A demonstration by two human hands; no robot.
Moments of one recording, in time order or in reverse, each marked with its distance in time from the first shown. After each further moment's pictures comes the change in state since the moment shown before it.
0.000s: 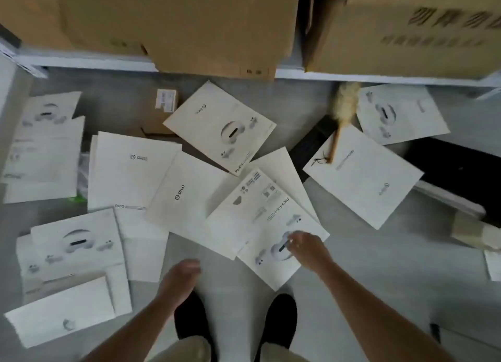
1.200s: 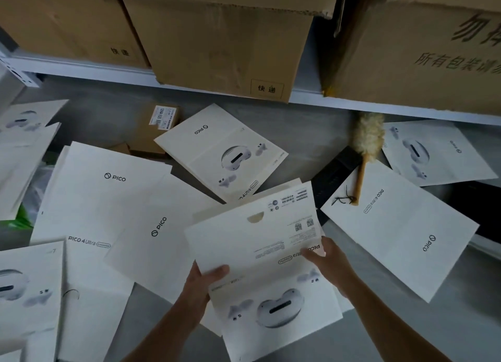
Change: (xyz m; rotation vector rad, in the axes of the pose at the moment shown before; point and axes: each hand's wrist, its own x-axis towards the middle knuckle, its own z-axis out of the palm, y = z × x) left_hand 0.186 0.038 0.091 -0.901 -0.219 0.403; right_hand 0.194 0.050 0.010 0.496 0.246 -0.227
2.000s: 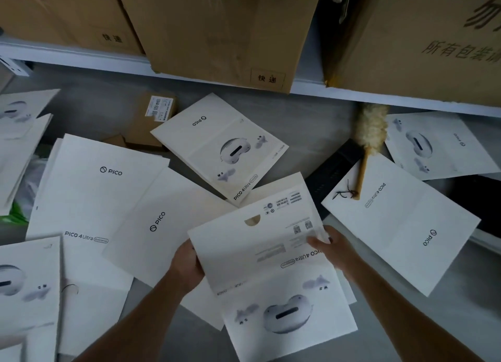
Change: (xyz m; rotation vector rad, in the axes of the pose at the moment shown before) left_hand 0.035 0.037 -0.011 -0.214 0.149 -0.114; right_hand 0.019 -0.005 -0.013 -0.028 0.019 0.114
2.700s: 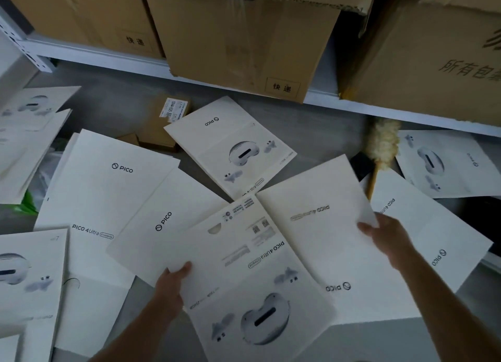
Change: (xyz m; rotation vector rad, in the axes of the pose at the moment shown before) left_hand 0.005 -0.040 -0.058 -0.086 0.360 0.022; right_hand 0.013 -0.034 -0.084 -0.062 0.293 -0.027
